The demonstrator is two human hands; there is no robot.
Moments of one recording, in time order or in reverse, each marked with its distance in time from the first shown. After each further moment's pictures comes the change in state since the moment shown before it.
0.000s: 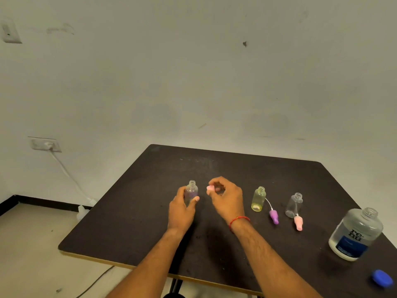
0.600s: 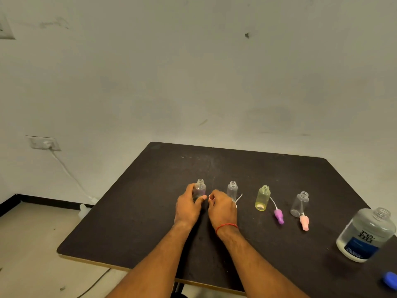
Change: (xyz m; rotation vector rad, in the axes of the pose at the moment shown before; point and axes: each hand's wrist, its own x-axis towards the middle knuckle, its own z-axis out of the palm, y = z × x) left_hand 0.025 -0.012 0.023 0.099 -0.106 -0.037; right_hand -0.008 0.044 0.048 -0.409 0.020 0.052
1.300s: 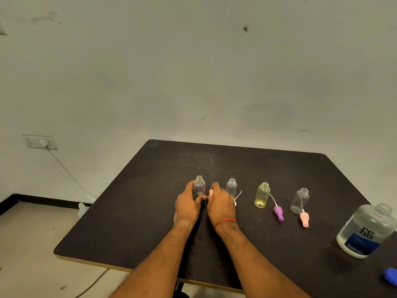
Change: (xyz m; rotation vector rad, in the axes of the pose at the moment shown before) left_hand 0.000 0.001 0.003 0.108 0.008 0.011; right_hand 0.008 -0.004 -0.002 -0.098 -0.071 -0.032
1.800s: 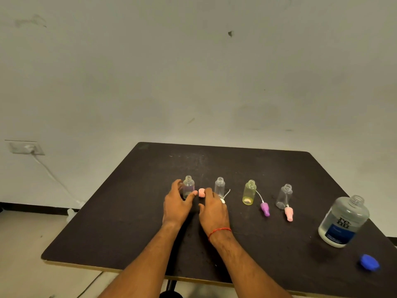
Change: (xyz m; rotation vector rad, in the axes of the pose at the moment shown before) left_hand -0.004 0.002 -0.002 -0.134 0.059 -0.009; right_hand -0.033 0.003 -0.020 0.077 -0.016 -0.009
